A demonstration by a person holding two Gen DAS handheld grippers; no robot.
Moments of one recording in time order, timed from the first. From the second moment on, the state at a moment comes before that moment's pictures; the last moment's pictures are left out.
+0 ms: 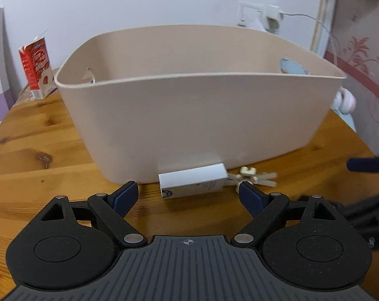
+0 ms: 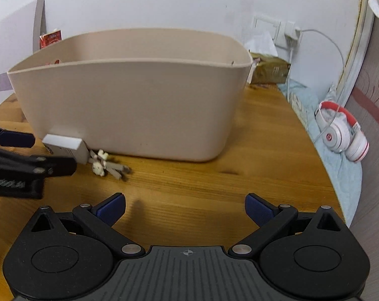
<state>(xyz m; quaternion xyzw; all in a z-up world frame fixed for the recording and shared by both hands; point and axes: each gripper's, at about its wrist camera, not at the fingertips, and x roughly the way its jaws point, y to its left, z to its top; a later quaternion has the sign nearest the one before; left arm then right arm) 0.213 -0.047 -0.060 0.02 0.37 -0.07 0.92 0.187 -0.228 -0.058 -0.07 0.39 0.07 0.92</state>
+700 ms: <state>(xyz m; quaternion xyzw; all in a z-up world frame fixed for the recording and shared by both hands) 0.224 -0.008 -0.071 -0.02 0.37 -0.03 0.93 0.217 -0.182 -0.073 -0.06 0.38 0.14 0.91</state>
